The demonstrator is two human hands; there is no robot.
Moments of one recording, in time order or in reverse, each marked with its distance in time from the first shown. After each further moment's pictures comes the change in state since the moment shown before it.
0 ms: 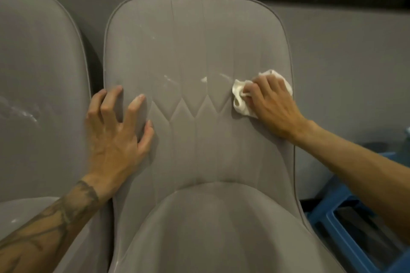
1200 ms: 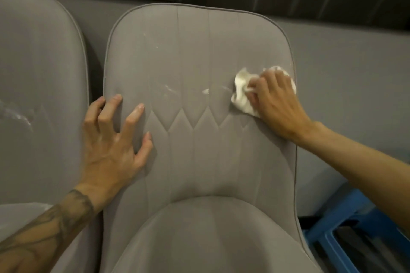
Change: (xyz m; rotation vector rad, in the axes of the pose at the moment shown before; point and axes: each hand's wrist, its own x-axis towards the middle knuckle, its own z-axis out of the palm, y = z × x) left_hand -0.002 -0.006 0.012 -0.013 0.058 0.037; right_hand 0.033 0.016 -0.010 0.083 0.018 0.105
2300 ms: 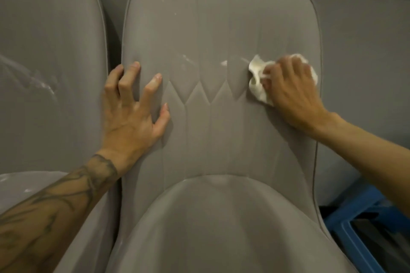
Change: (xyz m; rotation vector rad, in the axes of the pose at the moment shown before) left_hand -0.003 0.001 0.001 0.027 0.010 0.001; right_hand -0.027 -0.021 0.015 -0.108 -0.027 -0.046
